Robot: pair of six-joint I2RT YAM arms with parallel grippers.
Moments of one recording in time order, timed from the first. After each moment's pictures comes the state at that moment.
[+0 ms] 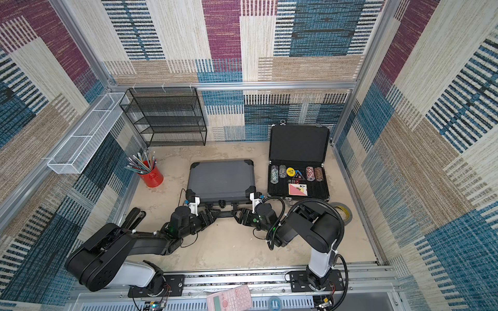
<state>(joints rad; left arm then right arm) -0.51 1.46 0.20 0.77 0.27 -1.02 0.76 1.79 0.41 1.02 -0.23 0.98</state>
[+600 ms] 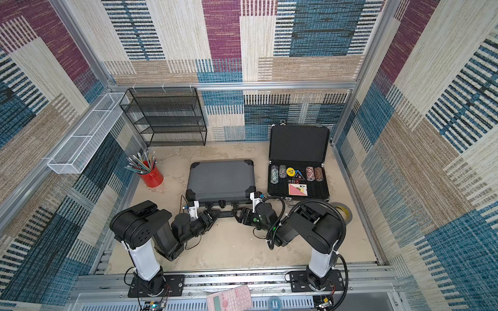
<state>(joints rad) -0.53 1.85 0.12 1.40 0.25 -1.26 0.76 1.77 0.41 1.00 -0.22 0.98</state>
